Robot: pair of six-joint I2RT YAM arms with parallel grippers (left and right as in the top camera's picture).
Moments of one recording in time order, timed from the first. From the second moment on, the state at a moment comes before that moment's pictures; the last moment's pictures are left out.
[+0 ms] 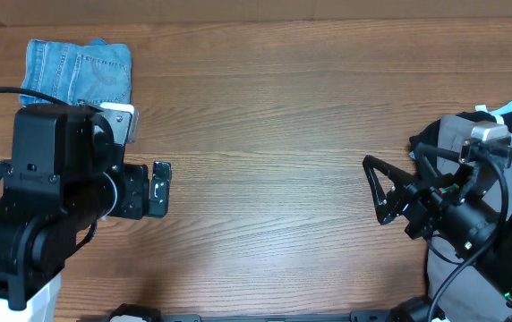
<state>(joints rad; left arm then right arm) -0.18 1.21 1.85 -1.62 0.04 -0.08 0.38 0.78 1.39 -0.95 -0.14 0.41</state>
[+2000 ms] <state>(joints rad) -0.18 1.24 1.85 -1.62 0.03 -0.08 0.10 0.02 0.12 -0.29 0.18 0.44</state>
